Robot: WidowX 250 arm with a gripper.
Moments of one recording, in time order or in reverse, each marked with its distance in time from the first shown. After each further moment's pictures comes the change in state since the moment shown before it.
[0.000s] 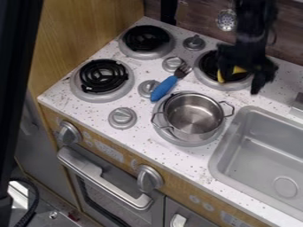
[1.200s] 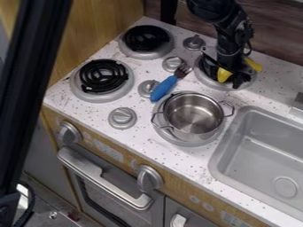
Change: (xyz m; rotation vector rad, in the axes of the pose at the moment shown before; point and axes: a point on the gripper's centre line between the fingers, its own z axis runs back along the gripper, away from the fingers) arm 0.026 0.056 -0.054 0.125 -0.243 0.089
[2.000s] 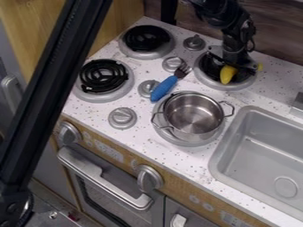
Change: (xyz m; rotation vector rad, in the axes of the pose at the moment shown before) arm 0.024 0.004 -0.035 -0.011 -0.011 0.059
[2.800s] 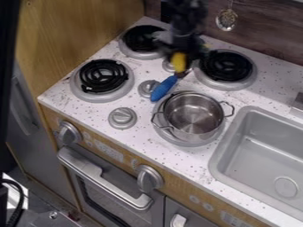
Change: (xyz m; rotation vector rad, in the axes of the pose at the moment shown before) arm -0.049 0.093 0.067 0.143 0.061 0.180
